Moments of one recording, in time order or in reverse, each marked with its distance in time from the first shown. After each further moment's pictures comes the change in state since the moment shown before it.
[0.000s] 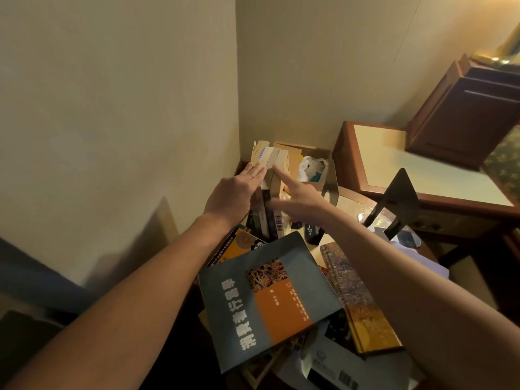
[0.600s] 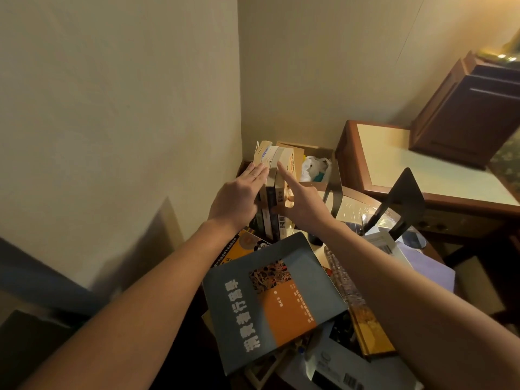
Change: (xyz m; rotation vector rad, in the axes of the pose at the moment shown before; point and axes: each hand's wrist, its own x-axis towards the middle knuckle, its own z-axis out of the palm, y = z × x) left_hand -0.004 0.001 0.009 -0.010 0.039 -0.051; right_hand 0.006 0.023 0.023 -0.063 0.214 -0.196
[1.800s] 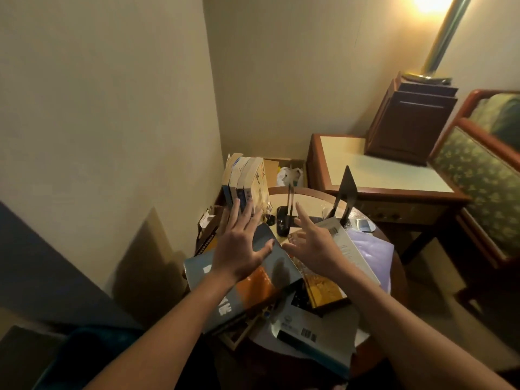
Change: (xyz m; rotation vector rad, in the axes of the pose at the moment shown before) left_hand -0.088 0.114 0.007 -0.079 0.007 -0.095; right_hand -0.166 0.013 -0.050 0.098 0.044 0.155
